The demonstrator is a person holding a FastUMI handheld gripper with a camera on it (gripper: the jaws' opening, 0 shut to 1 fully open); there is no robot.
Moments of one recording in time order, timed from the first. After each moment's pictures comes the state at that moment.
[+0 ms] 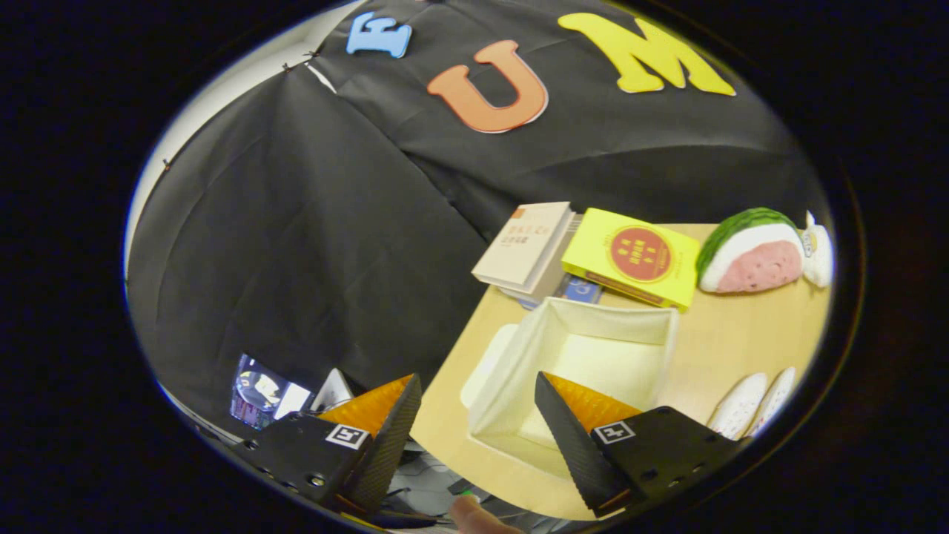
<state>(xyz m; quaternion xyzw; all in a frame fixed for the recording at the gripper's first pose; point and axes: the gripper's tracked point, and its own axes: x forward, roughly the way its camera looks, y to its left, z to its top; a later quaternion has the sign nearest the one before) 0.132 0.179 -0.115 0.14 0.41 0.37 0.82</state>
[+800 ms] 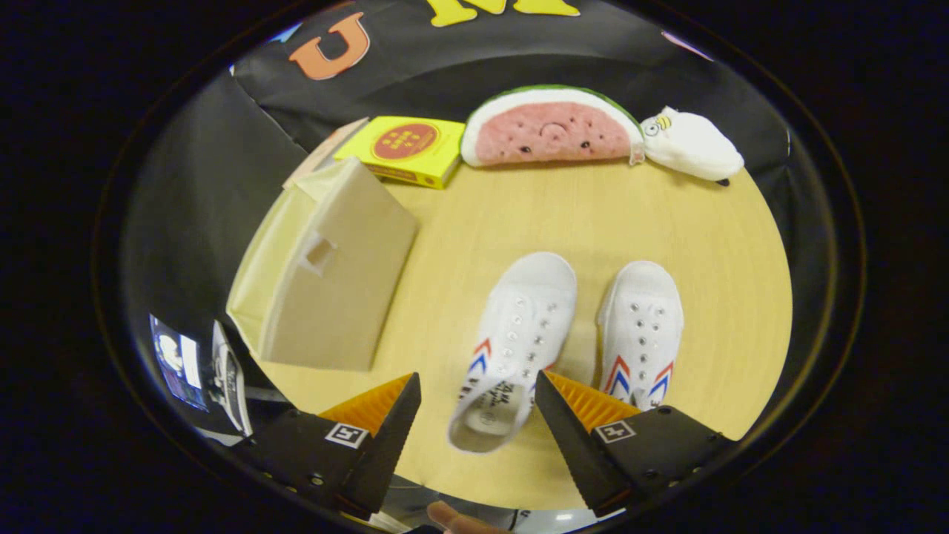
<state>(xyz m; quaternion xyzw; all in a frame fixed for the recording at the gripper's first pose) 0.119 -0.083 -0.350 0.03 0.57 0.19 0.80</state>
